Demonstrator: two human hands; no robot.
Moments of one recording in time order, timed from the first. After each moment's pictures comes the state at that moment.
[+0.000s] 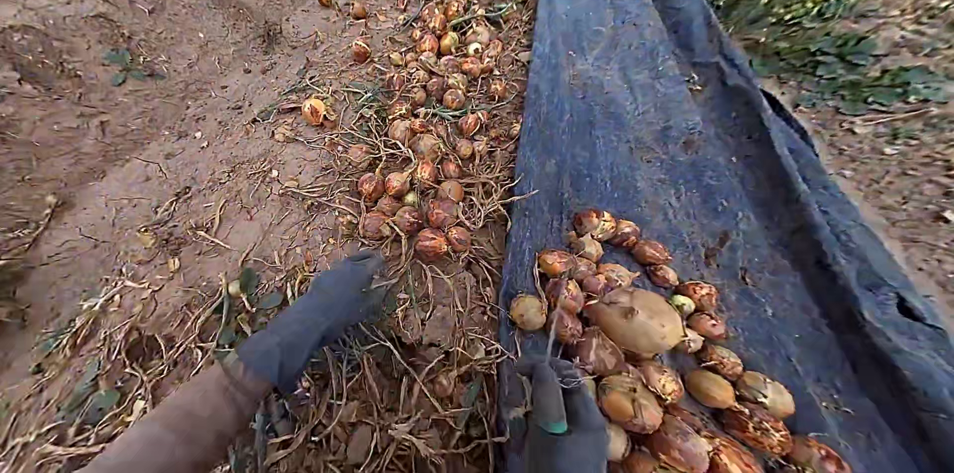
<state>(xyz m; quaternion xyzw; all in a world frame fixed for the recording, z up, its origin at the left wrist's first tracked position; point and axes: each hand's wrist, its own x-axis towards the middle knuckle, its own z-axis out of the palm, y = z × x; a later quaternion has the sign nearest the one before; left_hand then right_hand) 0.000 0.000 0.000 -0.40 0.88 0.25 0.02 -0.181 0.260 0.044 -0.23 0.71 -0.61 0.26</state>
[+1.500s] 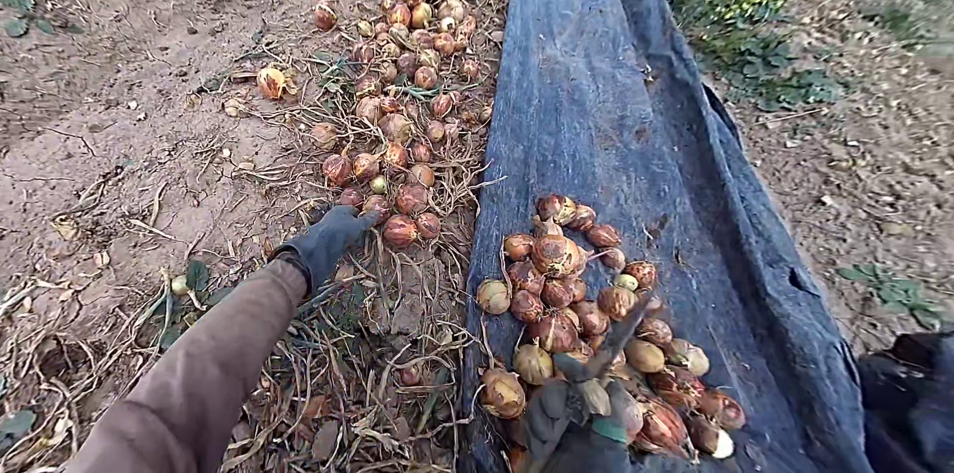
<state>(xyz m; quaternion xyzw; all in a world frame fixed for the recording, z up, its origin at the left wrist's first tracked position) -0.084 -0.084 -0.053 -0.54 0.65 0.53 -0.07 -0.241 0.318 0.017 -0.16 0.52 -0.75 0.37</state>
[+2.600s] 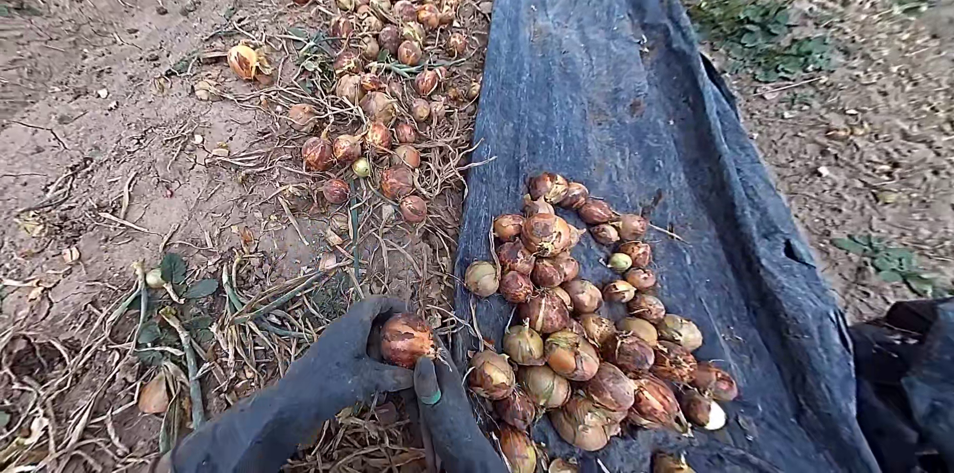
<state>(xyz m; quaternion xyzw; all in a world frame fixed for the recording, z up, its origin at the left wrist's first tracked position) -0.030 0.116 0.012 -0.34 0.71 0.61 -0.06 -0.166 0.261 -0.025 -0.26 0.63 -0.55 0.48</state>
